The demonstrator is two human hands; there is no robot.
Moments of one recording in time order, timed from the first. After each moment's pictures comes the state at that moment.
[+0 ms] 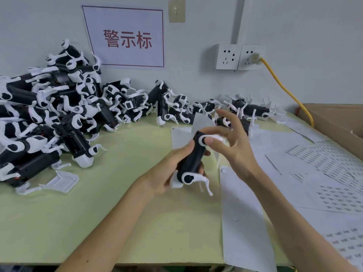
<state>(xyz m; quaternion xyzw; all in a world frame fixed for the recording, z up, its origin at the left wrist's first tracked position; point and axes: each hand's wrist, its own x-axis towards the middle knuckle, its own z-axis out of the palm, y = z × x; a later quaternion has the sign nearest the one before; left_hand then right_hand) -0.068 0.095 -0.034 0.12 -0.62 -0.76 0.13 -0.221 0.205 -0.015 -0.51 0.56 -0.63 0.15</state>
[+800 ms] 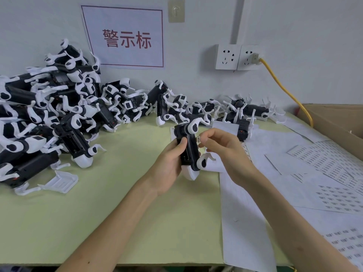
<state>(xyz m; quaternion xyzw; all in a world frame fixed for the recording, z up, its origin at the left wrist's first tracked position) -0.074 0.096 -0.036 0.11 -0.56 -0.78 0.26 -0.213 0.198 -0.017 -0.48 0.55 -0.63 0.27</state>
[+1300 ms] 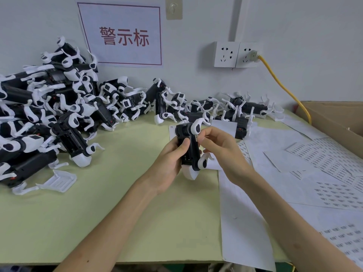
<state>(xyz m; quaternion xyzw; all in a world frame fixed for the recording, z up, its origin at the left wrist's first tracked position) -0.077 0.099 -0.038 0.14 -0.59 -0.75 0.27 -0.209 0.195 -0.020 -0.48 0.55 -0.63 0.25</state>
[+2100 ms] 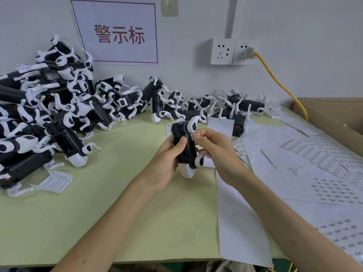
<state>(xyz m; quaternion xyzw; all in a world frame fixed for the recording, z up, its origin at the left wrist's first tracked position) -0.077 0.096 -0.041 0.11 -0.58 -0.76 0.27 -0.201 0.194 -0.021 -0.44 0.56 -0.65 0.28</state>
